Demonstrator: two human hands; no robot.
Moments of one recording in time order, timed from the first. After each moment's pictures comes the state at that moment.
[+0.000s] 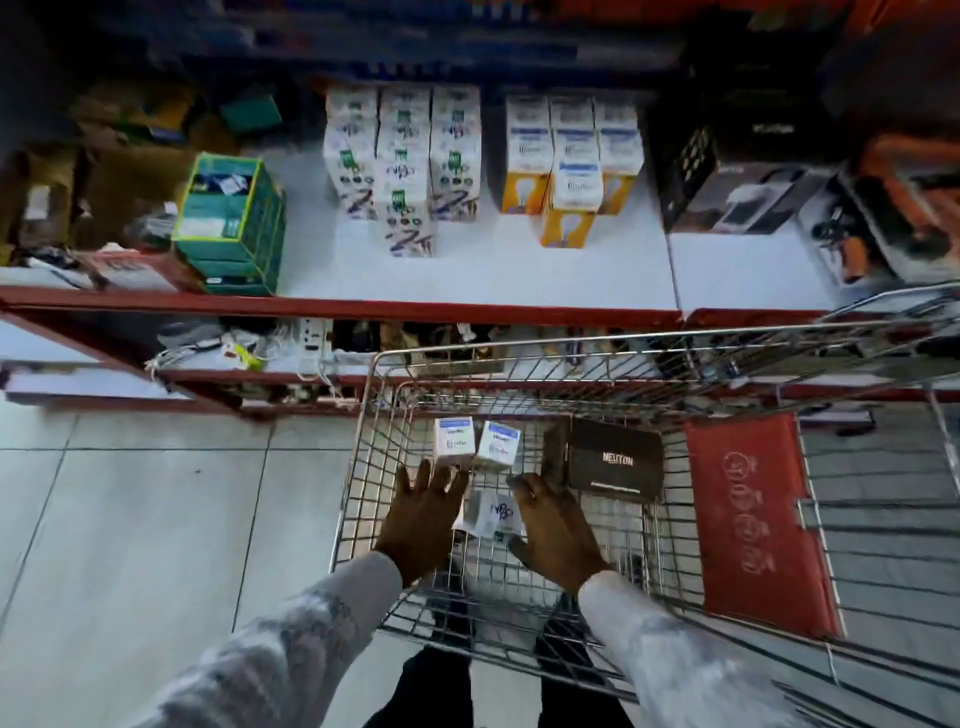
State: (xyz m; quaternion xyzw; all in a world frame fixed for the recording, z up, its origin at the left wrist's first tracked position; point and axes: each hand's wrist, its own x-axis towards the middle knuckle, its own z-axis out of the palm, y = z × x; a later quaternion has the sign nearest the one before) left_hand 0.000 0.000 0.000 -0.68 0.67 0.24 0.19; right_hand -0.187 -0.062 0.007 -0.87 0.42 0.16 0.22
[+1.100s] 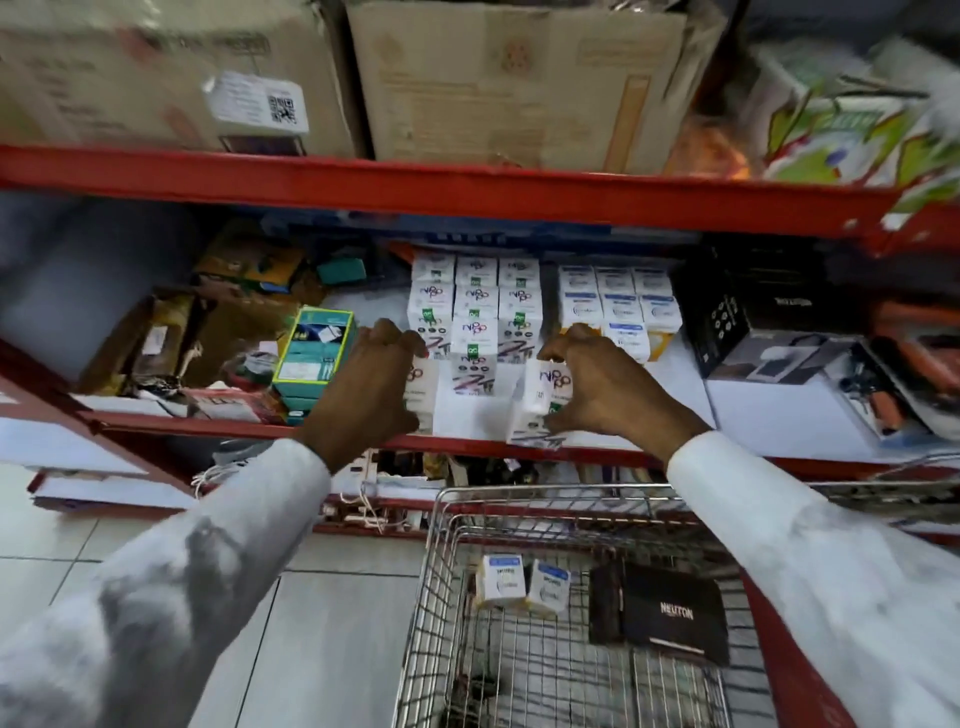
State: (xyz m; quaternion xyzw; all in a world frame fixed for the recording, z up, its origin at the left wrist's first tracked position) left_hand 0.184 -0.157 0.237 -0.77 0.62 0.10 -0.08; right_hand -0.049 -0.267 0.241 -0.88 0.43 -0.01 0.19
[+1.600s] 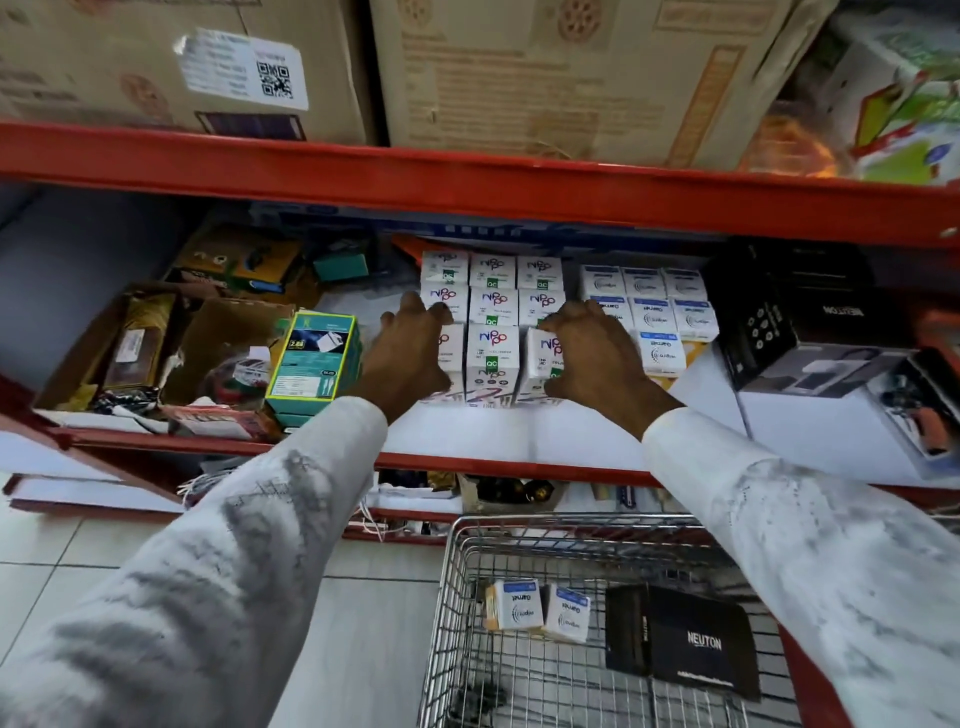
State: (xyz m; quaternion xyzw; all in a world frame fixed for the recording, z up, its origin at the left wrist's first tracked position) left_hand 0.216 -0.250 0.192 -0.79 0.59 0.13 -0.09; right_hand 0.014 -0.332 0.196 -0.89 0.46 0.01 0.05
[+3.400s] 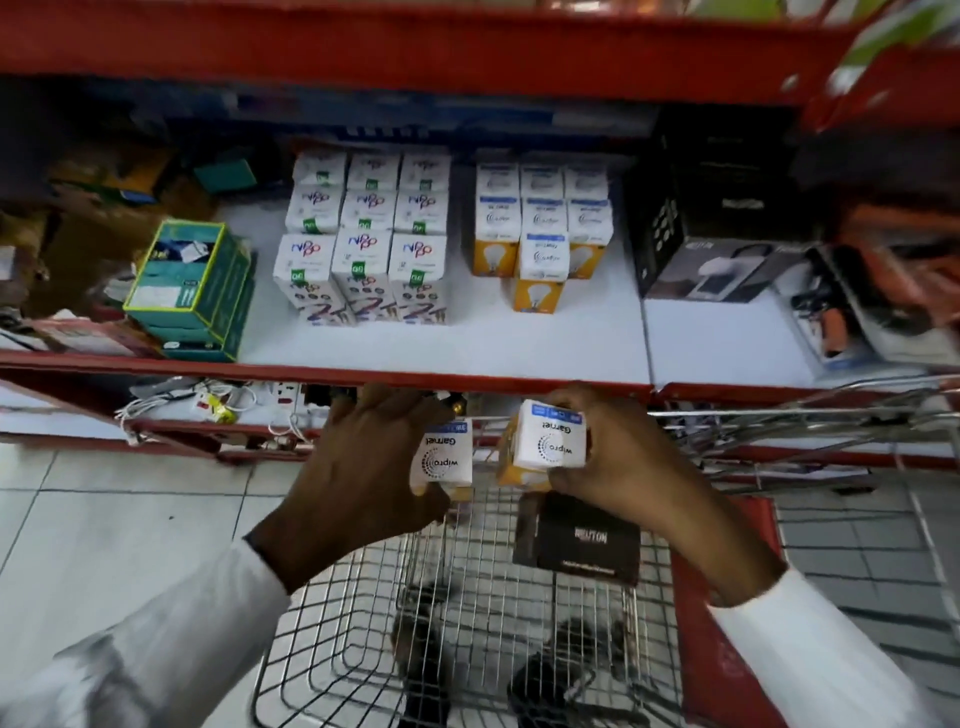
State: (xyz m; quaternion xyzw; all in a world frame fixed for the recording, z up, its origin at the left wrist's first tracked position) left_hand 0.020 -0.119 0.194 -0.71 0.69 0.11 0.00; right_hand -0.210 -0.223 0.193 -0.80 0.49 0.01 0.35
